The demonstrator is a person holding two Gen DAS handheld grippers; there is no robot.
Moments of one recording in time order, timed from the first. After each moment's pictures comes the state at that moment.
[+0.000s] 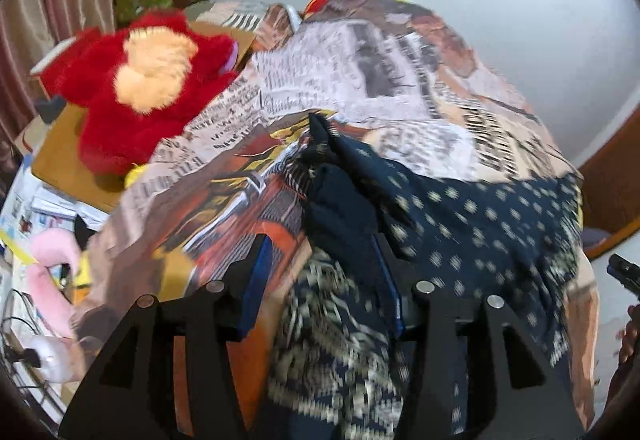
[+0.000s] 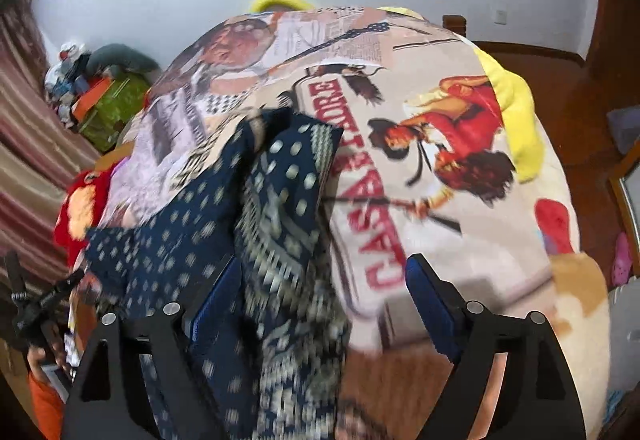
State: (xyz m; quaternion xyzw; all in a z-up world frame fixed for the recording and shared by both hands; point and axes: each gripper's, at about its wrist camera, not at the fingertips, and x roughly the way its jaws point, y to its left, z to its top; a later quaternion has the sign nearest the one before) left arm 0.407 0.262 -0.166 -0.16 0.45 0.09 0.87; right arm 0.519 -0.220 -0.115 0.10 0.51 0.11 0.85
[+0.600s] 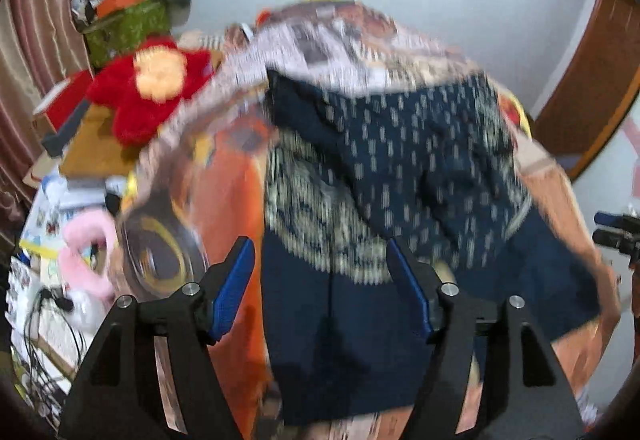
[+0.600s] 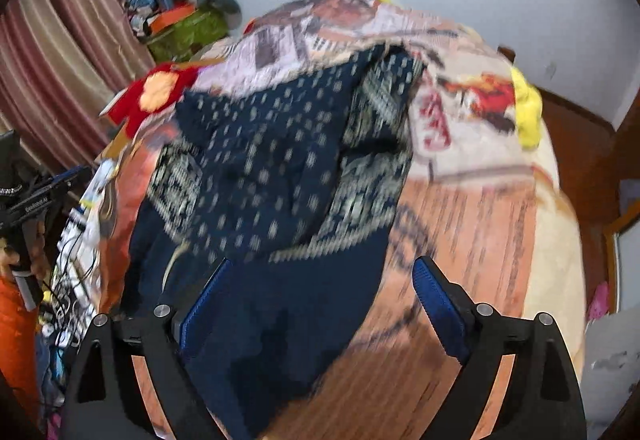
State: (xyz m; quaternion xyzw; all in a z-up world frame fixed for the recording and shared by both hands) left arm 0.235 0.196 -0.155 -0.08 0.45 0.02 0.89; right arm 0.305 -0.192 -0.078 -0.02 0.50 0.22 0.84
